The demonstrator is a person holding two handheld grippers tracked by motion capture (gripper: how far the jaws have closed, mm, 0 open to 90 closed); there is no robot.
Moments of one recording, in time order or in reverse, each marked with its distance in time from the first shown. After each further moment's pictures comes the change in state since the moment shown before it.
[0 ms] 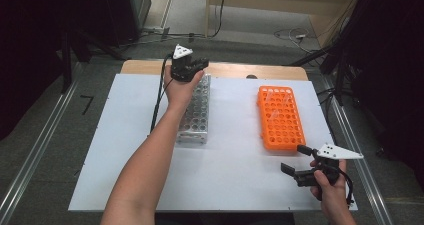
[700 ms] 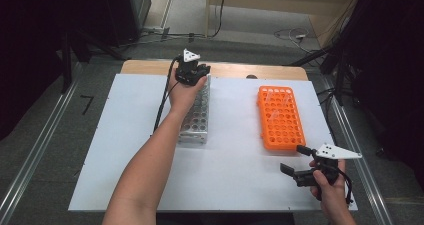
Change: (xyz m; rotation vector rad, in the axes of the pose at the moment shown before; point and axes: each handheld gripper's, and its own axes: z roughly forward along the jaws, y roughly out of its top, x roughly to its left) left arm -0.007 -0.013 0.013 0.150 0.062 0.083; right arm -0.001 -0.001 0.002 0.010 0.001 -0.004
